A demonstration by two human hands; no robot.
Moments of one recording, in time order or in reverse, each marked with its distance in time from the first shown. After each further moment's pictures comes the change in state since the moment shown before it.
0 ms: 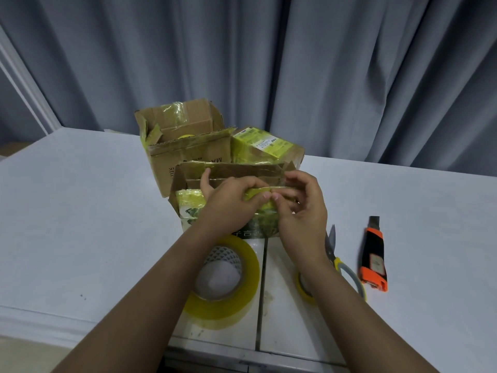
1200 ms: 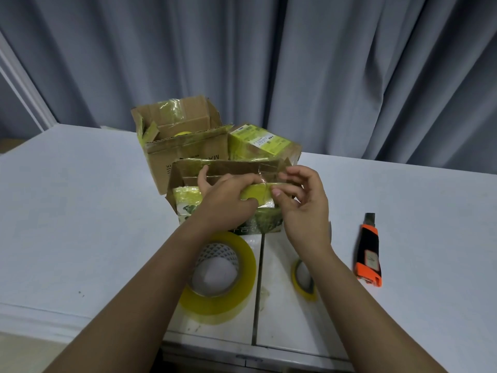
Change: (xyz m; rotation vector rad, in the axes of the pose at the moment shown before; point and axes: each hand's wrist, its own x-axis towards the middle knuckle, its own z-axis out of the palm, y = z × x) left_hand -0.001 0.000 -0.007 0.020 -0.117 -0.010; right_hand 0.009 -0.008 -0.009 0.154 -0.070 0.135
